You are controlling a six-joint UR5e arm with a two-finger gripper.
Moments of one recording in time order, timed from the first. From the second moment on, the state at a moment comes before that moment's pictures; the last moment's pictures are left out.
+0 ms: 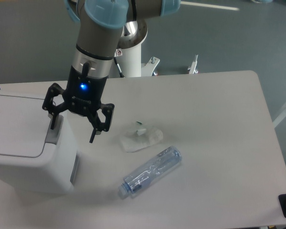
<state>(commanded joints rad) 2.27 -1.72 -1.59 -0.96 1.12 0.38</state>
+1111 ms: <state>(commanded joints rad) 2.27 -1.72 -1.59 -0.96 1.14 0.38</state>
